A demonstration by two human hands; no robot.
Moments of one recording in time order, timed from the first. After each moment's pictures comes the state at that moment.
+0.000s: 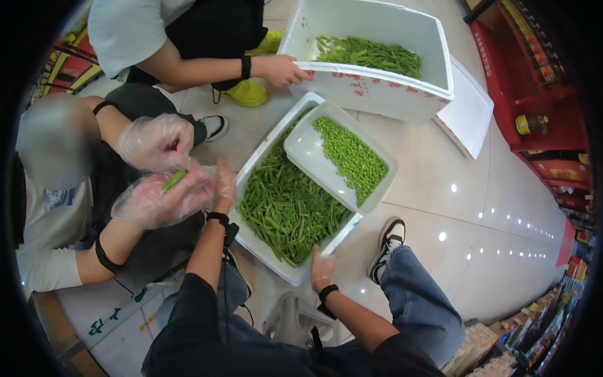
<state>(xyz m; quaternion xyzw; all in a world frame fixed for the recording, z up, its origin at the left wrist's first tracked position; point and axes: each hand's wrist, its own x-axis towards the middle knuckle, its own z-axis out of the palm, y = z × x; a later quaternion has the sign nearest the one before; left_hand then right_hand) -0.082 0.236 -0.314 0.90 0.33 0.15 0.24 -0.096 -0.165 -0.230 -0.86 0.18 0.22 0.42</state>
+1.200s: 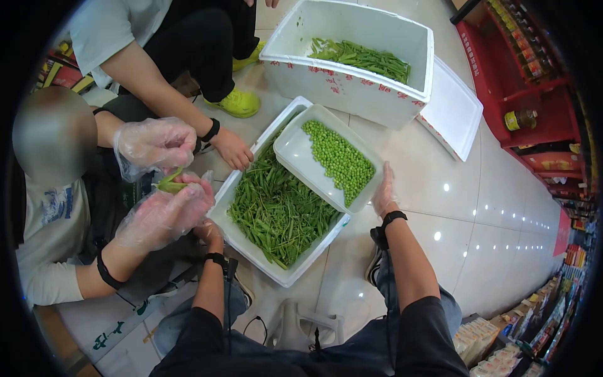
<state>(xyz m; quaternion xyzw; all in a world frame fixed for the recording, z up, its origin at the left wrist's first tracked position) -0.167 0.175 -0.290 0.71 0.62 0.26 0.20 0.234 -0.224 -0.255 -0.61 0.18 0.24 0.73</state>
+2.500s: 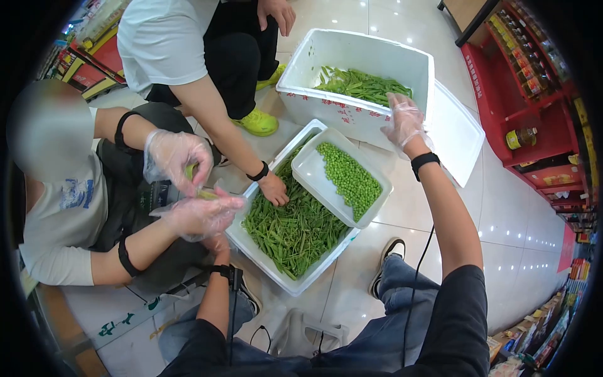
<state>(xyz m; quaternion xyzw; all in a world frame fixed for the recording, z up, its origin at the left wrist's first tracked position) -0.150 0.181 -0.235 0.67 0.62 0.37 0.18 0.370 -0.098 -0.019 -0.93 -0.37 -0.05 0.06</state>
